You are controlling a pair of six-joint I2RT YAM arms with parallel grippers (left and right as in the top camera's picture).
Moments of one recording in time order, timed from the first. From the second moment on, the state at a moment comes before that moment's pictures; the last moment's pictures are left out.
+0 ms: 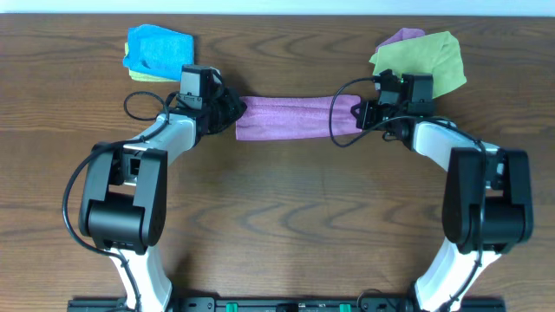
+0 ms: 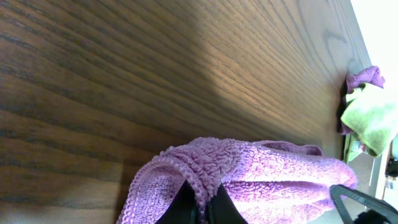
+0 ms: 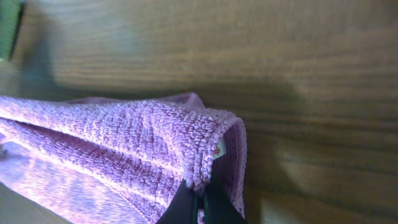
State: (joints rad) left arm -0.17 2.00 1.16 -0.02 0.44 -0.78; right arm 0.01 2.00 1.09 0.01 -0.50 0.19
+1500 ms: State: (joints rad) left arm -0.30 2.02 1.32 -0.27 0.32 -0.58; right arm -0.13 1.79 1.03 -0.26 -0.59 0.37
